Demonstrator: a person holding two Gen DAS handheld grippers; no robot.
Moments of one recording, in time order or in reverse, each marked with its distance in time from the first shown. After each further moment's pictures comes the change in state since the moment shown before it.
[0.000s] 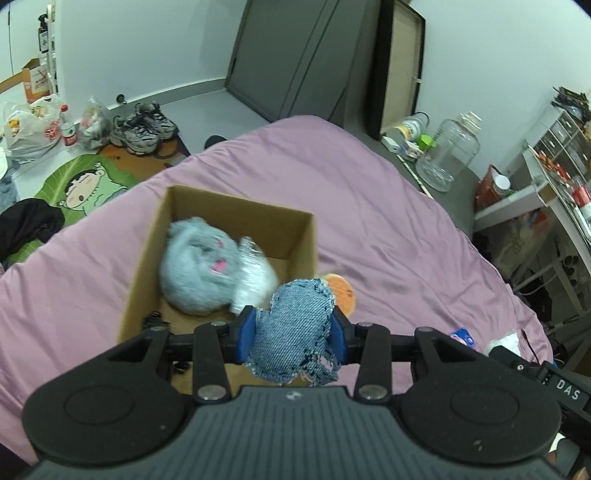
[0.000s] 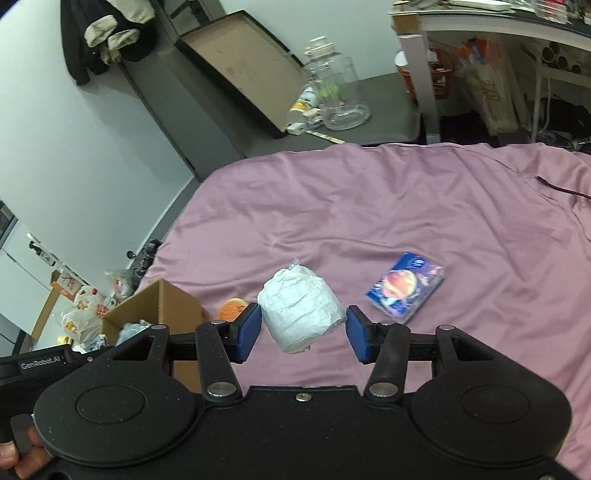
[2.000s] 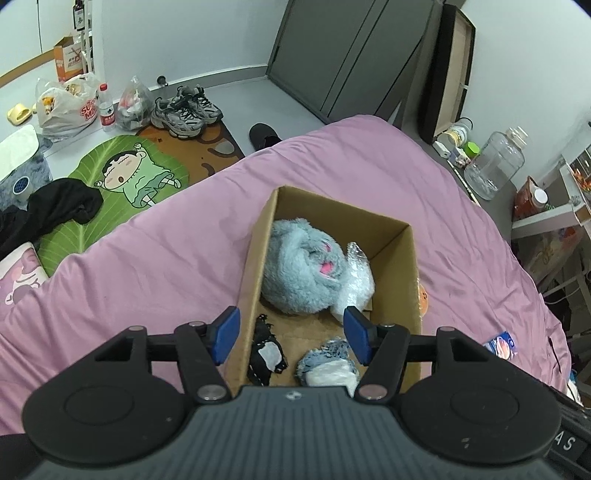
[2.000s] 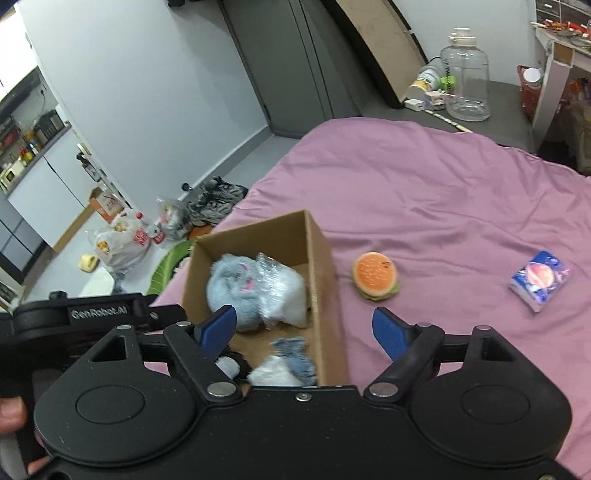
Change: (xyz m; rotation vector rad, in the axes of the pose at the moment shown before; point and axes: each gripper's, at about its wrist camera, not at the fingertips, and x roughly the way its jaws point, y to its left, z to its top) left arm -0.010 0.079 0.015 -0.055 0.049 0.065; right arm 0.017 0.138 -0.044 -0.249 0.098 0.080
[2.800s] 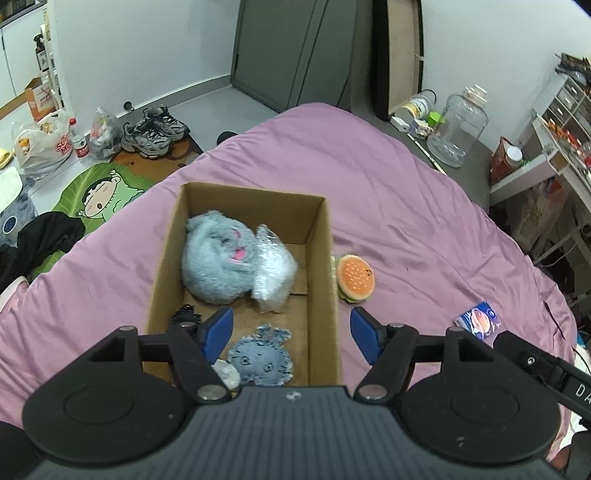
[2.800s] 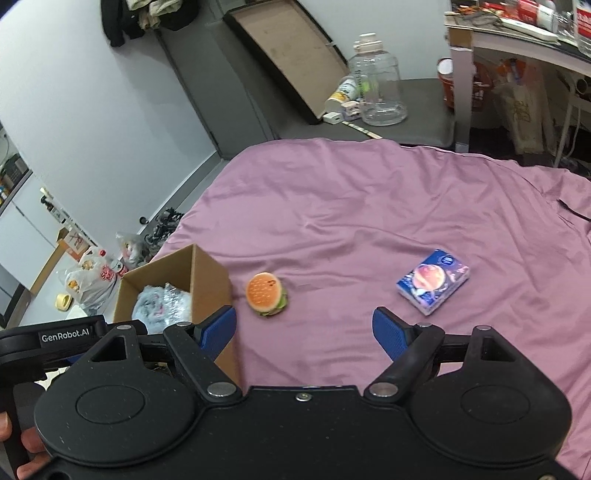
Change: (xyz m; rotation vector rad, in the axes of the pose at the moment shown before) left arm 0.001 -0.093 -0.027 0.147 -0.011 0.017; right arm -0.041 -0.113 0.003 0.130 -0.055 -0.074
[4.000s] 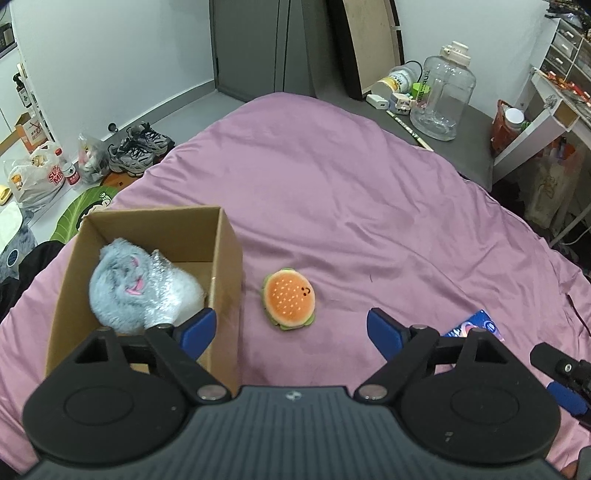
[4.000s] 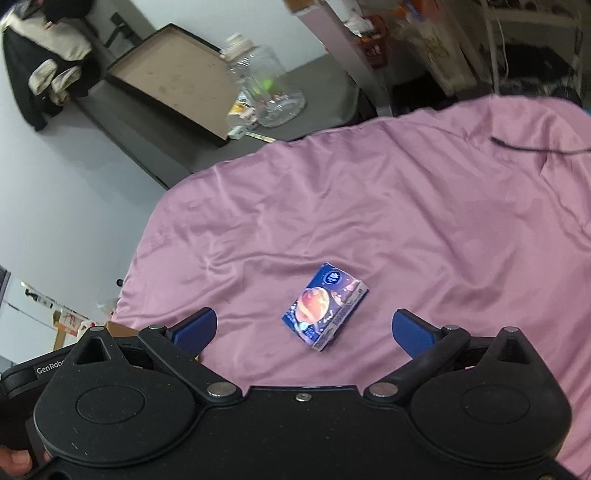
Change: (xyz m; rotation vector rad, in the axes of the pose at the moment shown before) left arm 0.065 -0.109 0.013 0.092 0.011 0.108; right arm 0.043 -0.146 0.019 0.320 0.011 -0.001
